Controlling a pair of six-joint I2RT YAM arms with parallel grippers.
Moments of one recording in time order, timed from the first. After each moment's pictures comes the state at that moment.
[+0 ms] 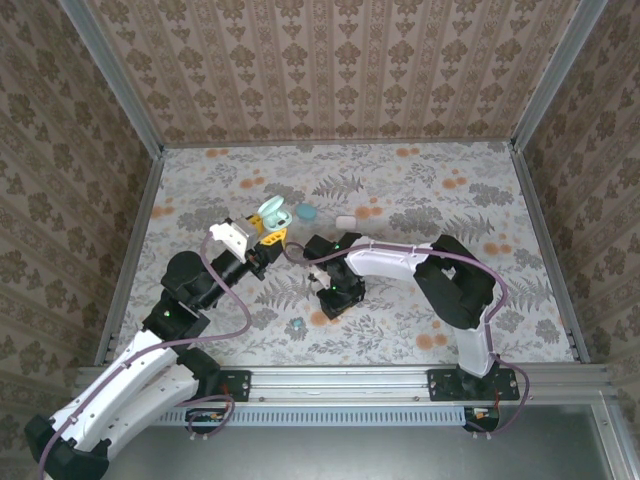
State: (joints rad) left arm -0.69 0.62 0.57 0.14 0.14 0.05; right arm 0.87 1.97 1.32 -0.91 -0.21 0.26
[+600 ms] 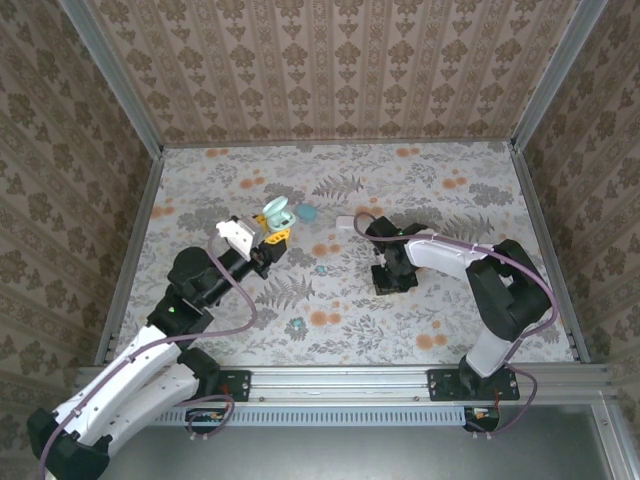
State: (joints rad) left arm -0.68 0.66 0.57 0.15 0.15 0.05; right arm 0.54 1.69 0.98 -0.79 -0.06 0.46
